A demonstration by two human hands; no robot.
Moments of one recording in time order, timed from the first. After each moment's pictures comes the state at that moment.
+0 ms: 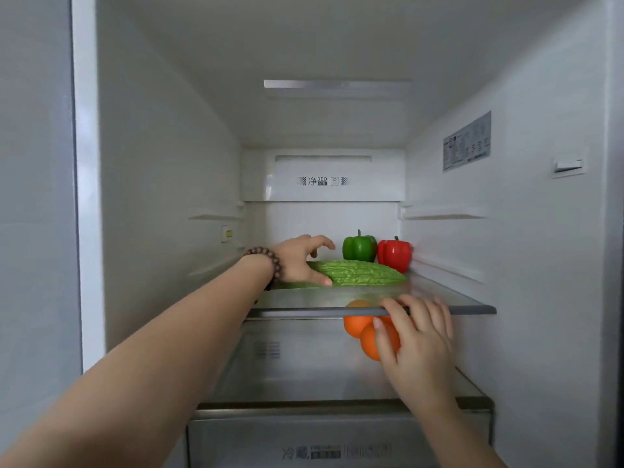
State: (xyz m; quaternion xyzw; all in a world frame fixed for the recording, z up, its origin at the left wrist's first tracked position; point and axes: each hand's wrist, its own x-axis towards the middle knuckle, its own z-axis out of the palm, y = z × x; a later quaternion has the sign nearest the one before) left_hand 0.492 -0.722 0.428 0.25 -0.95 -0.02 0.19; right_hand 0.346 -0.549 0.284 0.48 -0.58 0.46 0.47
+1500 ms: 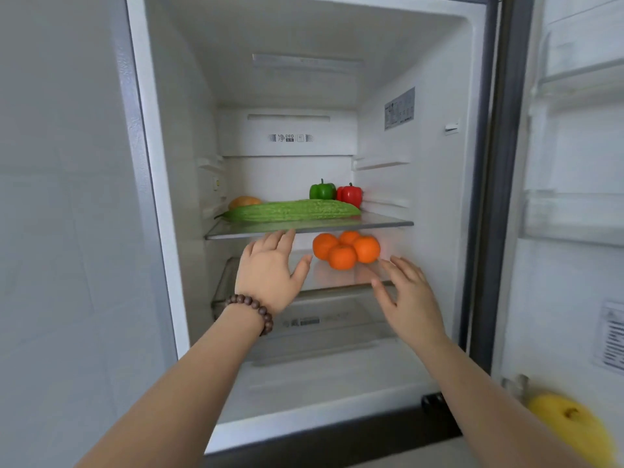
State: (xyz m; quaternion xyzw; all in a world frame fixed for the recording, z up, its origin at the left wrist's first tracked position) left_hand 0.599 -0.543 0.307 0.31 -0.86 0.10 0.40; right_hand 0.414 -0.404 0.249 0.49 -0.72 0.42 0.26
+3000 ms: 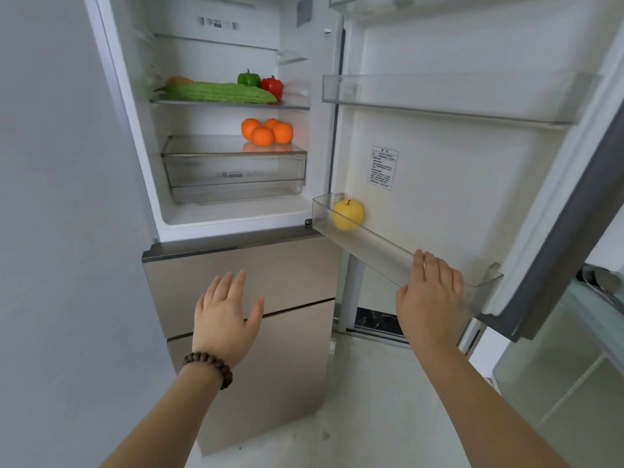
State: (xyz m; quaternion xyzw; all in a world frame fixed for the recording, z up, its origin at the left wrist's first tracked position) left_hand 0.773 -0.179 0.106 0.39 -0.87 -0.14 0.28; right_hand 0.557 0.019 0.134 0.28 -0.89 0.12 0.35
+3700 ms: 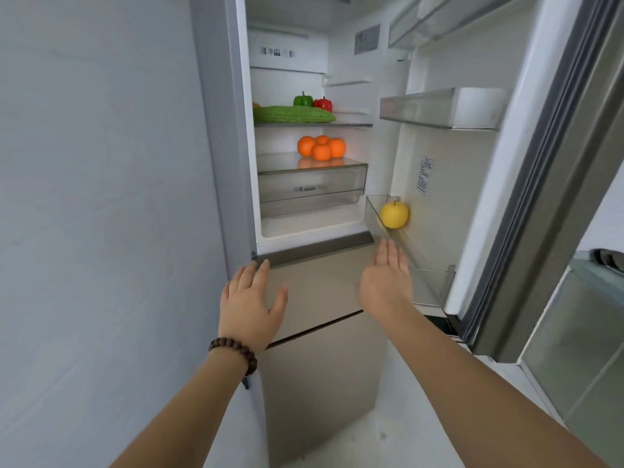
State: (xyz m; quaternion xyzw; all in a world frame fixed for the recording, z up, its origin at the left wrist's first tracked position) left_hand 0.956 -0.354 0.135 0.30 -0.89 -0.14 0.30; right_hand 0.796 -0.210 0.175 0.31 -0.94 -0.06 0.16
